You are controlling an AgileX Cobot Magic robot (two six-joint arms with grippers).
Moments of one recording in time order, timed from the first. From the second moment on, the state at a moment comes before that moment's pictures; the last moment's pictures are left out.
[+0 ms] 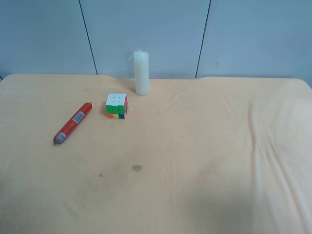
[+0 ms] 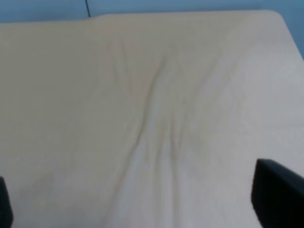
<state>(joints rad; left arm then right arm) -0.22 0.43 -0.54 -0.11 0.98 0.07 0.07 0.00 -0.57 -0.01 1.10 0.00</state>
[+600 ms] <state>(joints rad) -0.21 0.23 -0.51 -0.11 1.04 0.07 0.07 0.00 -0.57 -0.01 1.10 0.00</state>
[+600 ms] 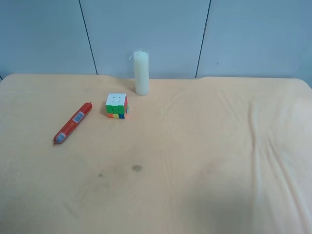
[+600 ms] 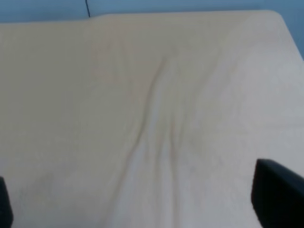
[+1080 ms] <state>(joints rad) 0.01 0.00 -0.50 -0.12 1.05 0.08 0.07 0.00 -0.57 -0.01 1.10 0.00</state>
